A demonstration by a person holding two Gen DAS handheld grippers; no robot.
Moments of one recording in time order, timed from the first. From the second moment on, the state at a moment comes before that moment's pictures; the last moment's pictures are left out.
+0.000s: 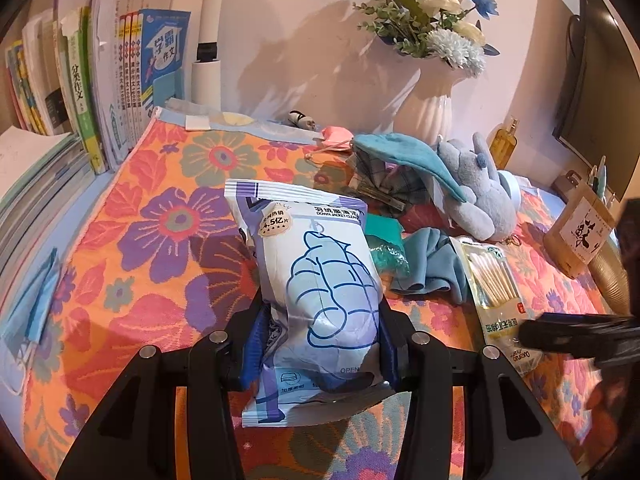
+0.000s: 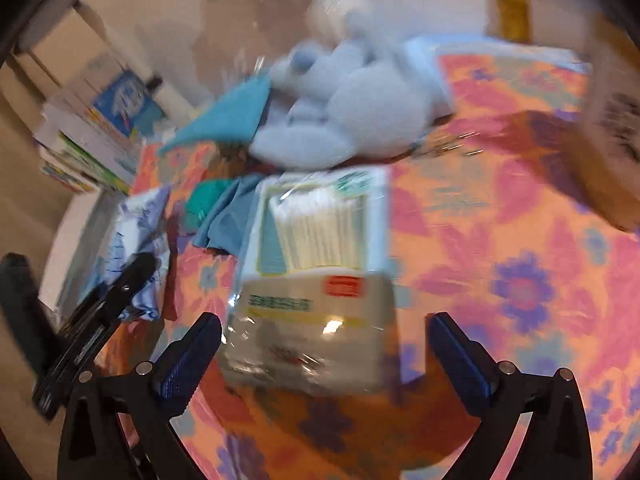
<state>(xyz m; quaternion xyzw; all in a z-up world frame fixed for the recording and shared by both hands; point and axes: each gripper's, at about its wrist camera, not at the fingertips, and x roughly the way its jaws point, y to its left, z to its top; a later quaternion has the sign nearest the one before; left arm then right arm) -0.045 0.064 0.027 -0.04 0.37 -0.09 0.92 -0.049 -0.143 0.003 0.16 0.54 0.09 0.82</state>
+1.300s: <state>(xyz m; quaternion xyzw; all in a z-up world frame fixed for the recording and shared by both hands) -0.049 0.062 0.030 -0.04 0.36 -0.10 0.93 -0.137 -0.189 0.044 0.11 0.40 0.11 0.90</state>
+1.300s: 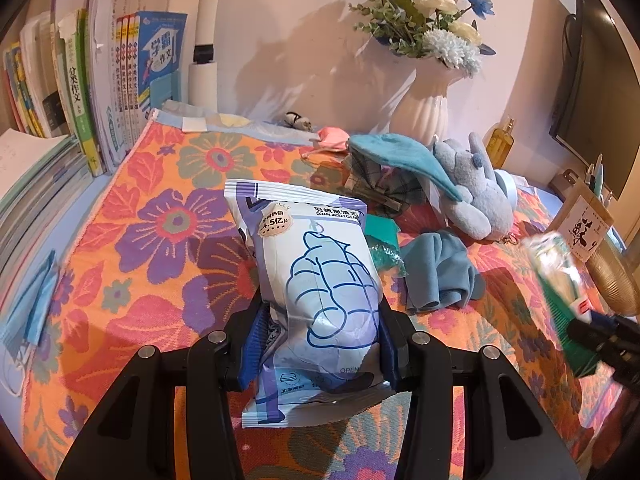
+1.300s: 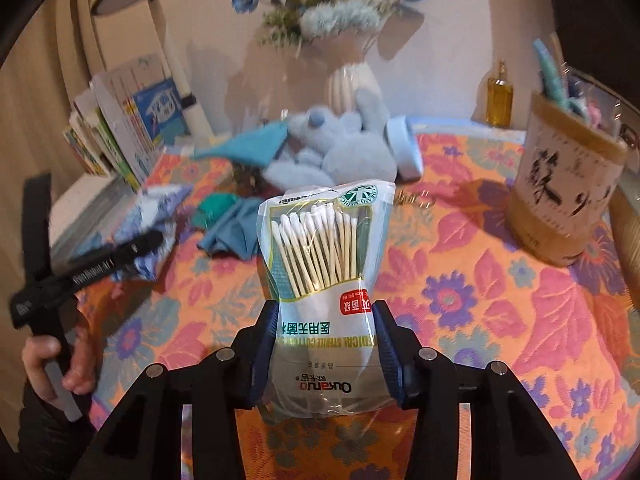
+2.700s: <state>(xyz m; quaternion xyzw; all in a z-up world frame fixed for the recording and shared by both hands) -0.084 -0.377 0.123 0.03 0.33 -0.49 0.81 -0.235 -0.537 0.086 0.37 0.30 -0.22 0.85</state>
